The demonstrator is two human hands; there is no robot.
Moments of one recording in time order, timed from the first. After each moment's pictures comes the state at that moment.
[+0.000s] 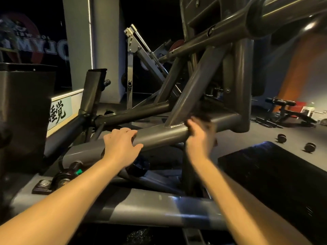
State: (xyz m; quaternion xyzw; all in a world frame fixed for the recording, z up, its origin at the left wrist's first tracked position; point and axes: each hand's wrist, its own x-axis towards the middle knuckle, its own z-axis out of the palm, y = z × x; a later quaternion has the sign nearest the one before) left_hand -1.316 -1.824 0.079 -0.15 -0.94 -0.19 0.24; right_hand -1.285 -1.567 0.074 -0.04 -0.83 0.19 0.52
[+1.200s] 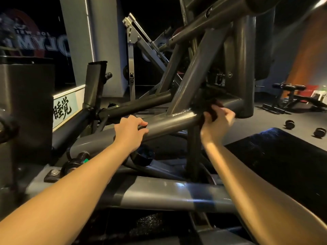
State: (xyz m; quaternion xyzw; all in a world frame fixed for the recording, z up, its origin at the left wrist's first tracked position) left_hand -1.322 -1.806 0.082 -0.16 -0.91 -0.30 0.22; right_hand -1.264 -1.550 0.086 -0.16 -0.72 0.41 0.53
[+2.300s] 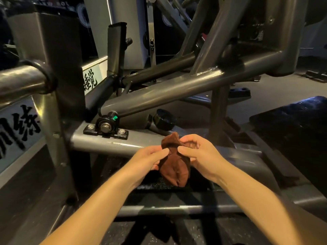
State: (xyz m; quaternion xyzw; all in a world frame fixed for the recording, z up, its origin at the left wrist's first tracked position) left_hand -1.175 -1.862 -0.038 -0.09 -0.73 -0.65 -0.20; right_hand -1.151 -1.661 -0.031 0.00 -0.63 0.77 -0.02
